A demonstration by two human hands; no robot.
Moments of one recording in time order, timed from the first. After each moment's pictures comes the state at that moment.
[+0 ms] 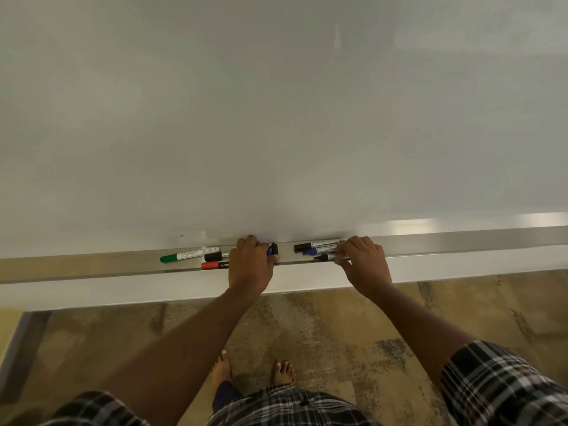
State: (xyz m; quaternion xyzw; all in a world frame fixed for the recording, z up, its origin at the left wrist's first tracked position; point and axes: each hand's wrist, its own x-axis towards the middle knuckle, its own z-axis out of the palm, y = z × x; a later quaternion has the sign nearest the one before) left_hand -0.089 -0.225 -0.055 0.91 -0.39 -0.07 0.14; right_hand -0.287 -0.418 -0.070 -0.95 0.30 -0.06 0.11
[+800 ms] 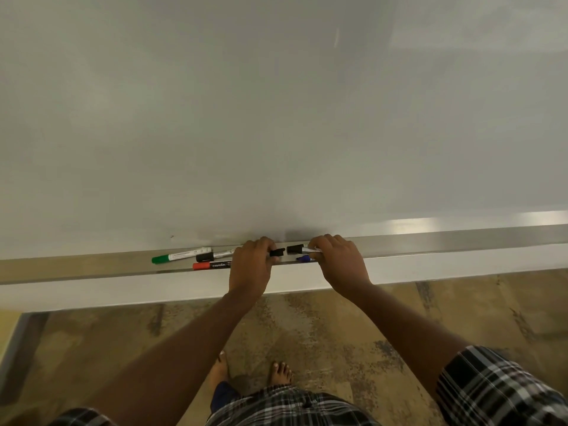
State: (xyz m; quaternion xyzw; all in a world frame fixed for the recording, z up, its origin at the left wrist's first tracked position) left_hand -0.111 -0.233 -0.043 0.87 -0.39 -0.10 0.29; right_hand -0.261 -0.390 -0.044 -0.96 0.24 -0.09 0.15
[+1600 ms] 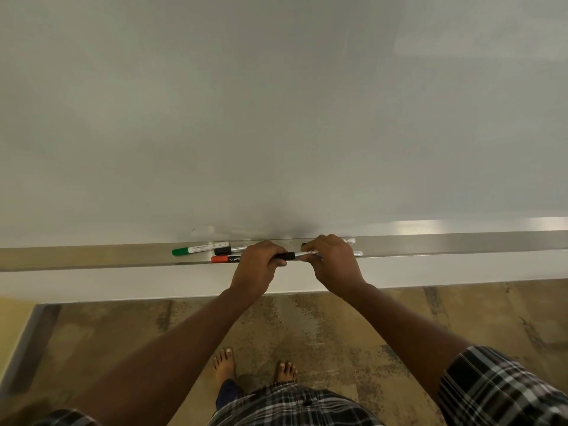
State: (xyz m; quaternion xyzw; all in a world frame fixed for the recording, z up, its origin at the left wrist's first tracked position) left_hand -0.098 -0.199 -0.027 0.80 -0.45 -0.15 0.37; right_hand -0.235 -0.347 -0.026 -0.94 0.21 -0.16 0.22
